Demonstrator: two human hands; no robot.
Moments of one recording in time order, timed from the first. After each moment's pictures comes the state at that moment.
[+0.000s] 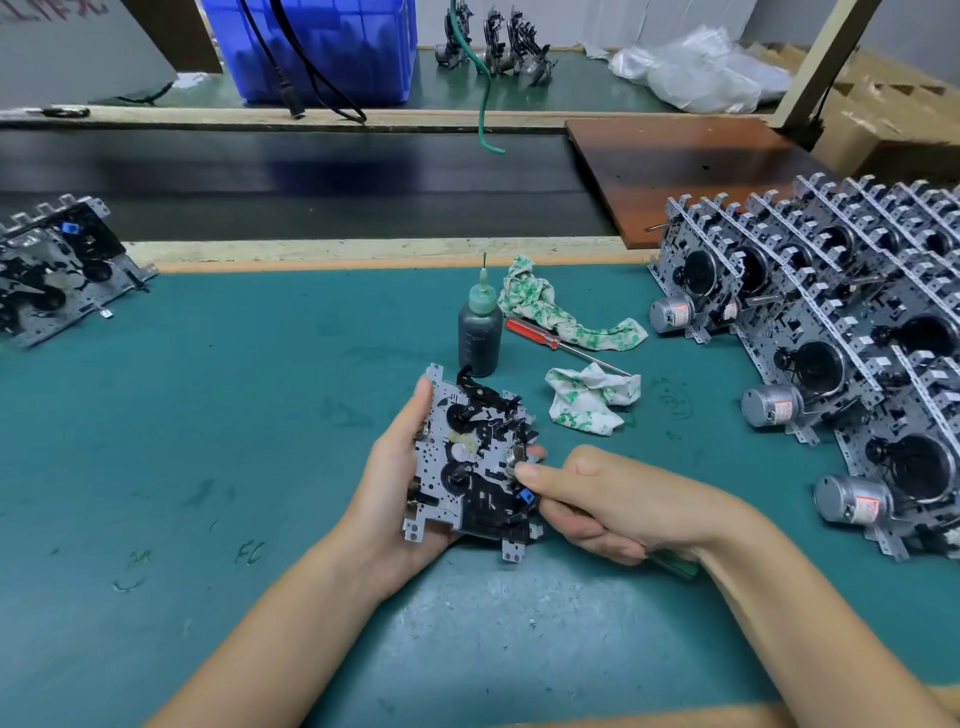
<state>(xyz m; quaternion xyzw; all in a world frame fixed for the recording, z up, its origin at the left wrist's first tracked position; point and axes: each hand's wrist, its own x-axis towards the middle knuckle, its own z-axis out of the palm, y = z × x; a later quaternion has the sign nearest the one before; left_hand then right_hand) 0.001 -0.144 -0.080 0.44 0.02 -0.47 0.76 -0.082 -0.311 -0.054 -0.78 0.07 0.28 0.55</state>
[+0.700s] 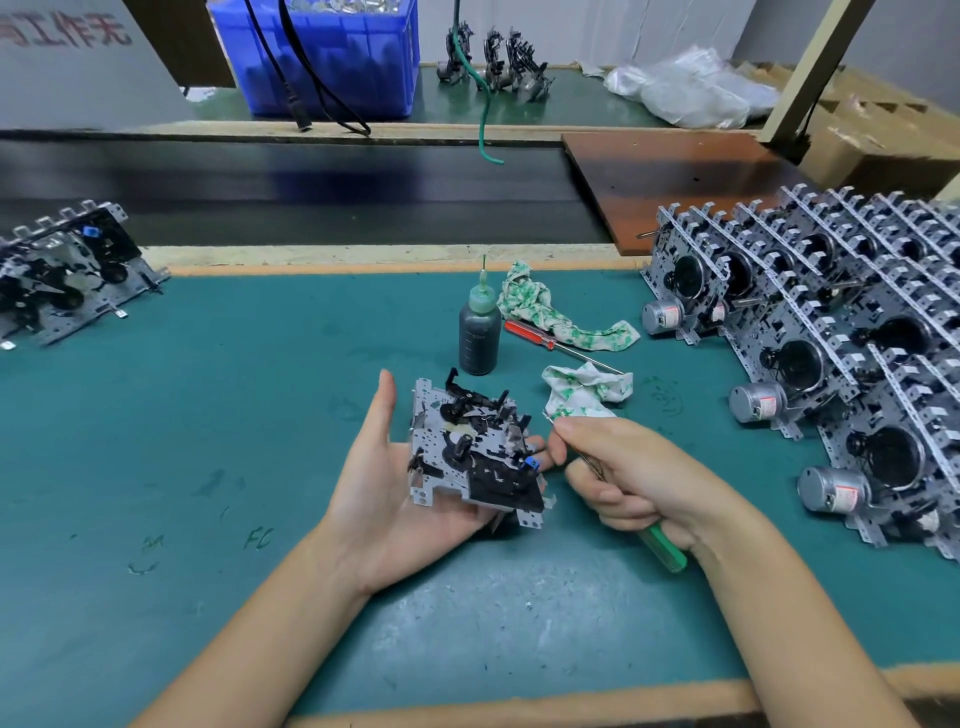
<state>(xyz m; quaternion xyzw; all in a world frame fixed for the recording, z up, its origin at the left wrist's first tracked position) -0.004 -0.133 -0.070 0.23 0.03 -0.57 0.79 -0.090 -0.320 -0.061 -0.63 0.17 0.14 0.74</state>
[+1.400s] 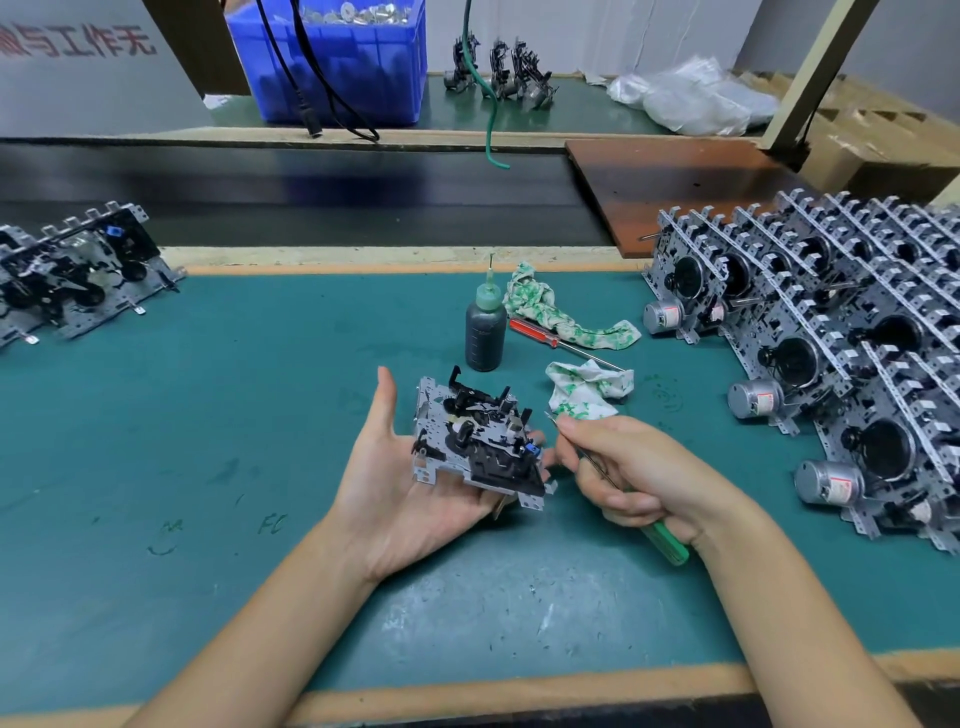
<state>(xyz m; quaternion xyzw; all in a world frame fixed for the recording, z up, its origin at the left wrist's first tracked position) -0.004 -0.129 -0.079 0.23 0.02 -0.56 0.80 -0.094 -0.319 -0.060 -0.63 0.15 0.15 0.75</state>
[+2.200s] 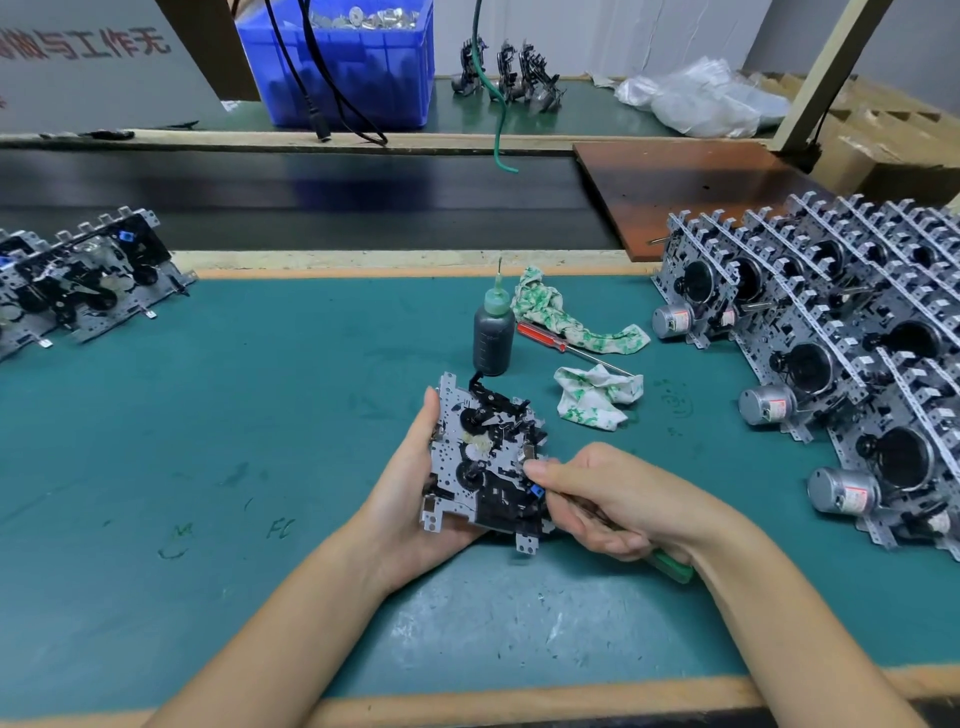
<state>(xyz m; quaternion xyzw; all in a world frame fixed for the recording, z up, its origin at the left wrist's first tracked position) -0.007 -0.134 -0.084 0.40 0.03 -0.52 0.76 -0.094 -0.299 -0.047 -0.73 0.12 0.25 0.63</state>
